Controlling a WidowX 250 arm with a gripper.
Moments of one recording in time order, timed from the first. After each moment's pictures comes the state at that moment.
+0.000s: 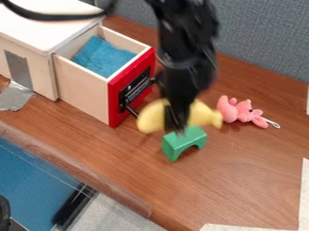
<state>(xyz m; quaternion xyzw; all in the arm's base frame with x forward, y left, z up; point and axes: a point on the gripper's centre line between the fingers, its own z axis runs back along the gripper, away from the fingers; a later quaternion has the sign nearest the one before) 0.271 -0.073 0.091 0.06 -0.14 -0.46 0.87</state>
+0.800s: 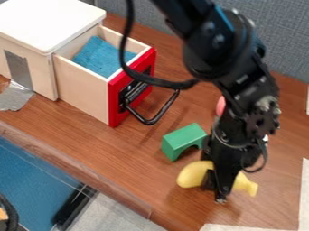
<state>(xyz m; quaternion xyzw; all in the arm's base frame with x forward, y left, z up) 0.272 -0.141 0.023 0.06 -0.10 -0.52 0.85</state>
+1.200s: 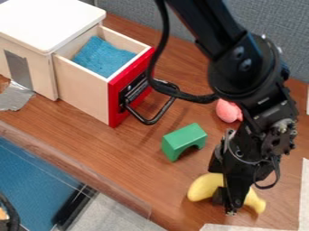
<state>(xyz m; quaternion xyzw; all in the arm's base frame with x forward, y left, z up) 0.273 -0.155 0.012 0.07 -0.09 -0.52 0.85</state>
